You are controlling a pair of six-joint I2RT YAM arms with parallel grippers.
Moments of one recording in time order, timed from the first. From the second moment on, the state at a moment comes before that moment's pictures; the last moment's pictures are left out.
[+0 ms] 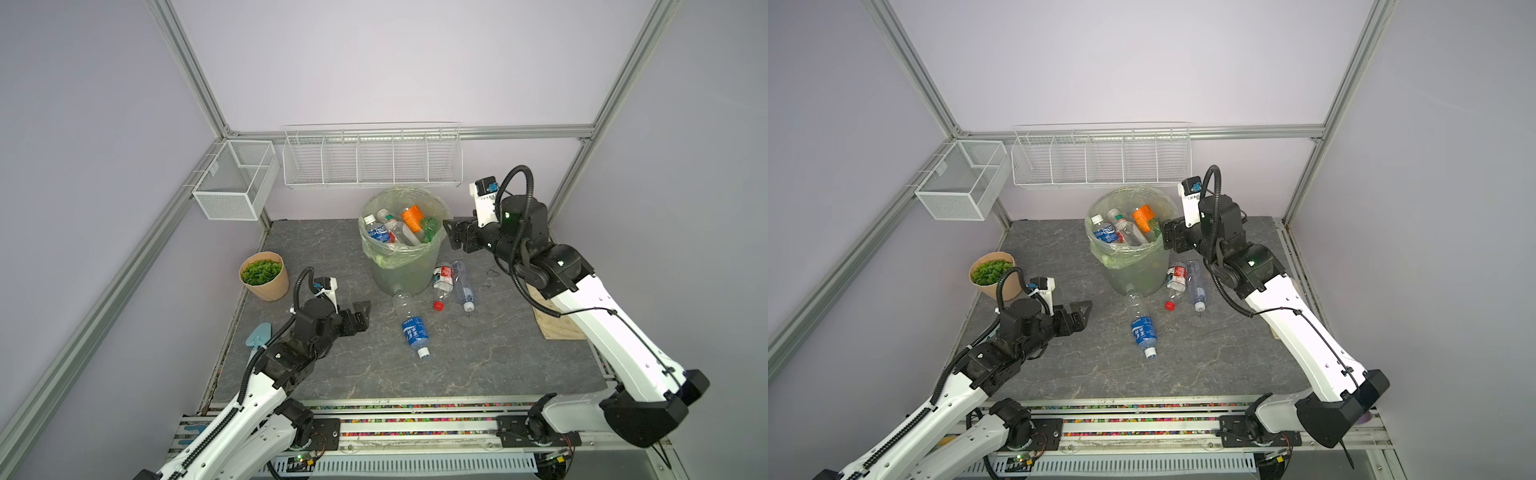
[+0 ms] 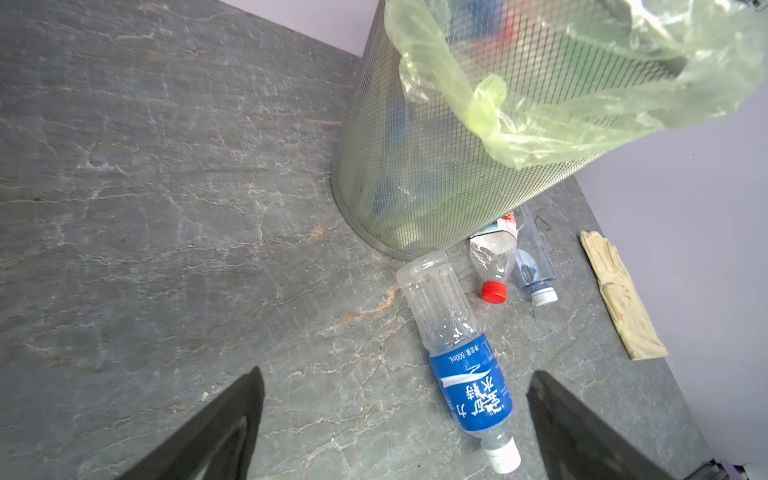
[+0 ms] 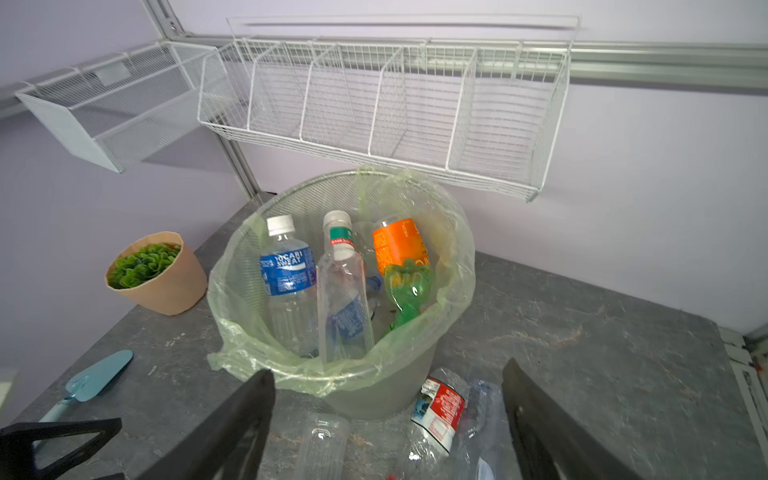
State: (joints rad) left arm -0.61 0.76 0.62 -0.37 -0.08 -0.60; right arm 0.60 1.36 1.61 -0.60 0.14 0.13
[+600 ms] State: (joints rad) left arm -0.79 1.05 0.61 -0.22 -0.08 -0.75; right arm 0.52 1.26 1.40 -0.68 0.19 0.25
